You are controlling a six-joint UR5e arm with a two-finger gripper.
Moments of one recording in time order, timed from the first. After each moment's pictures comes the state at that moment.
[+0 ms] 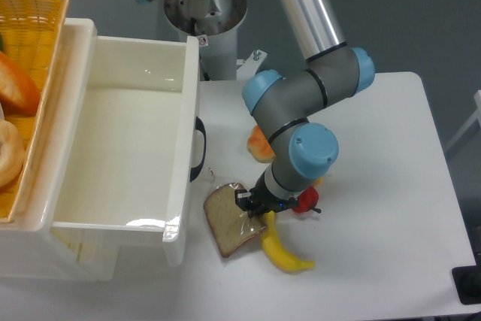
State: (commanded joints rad) arm 2.51 -2.09 -1.54 -1.18 1.33 0.45
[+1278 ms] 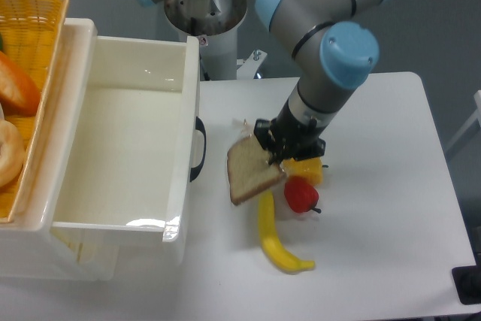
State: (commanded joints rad) arm 2.61 -1.83 -1.47 -1.56 1.39 0.97
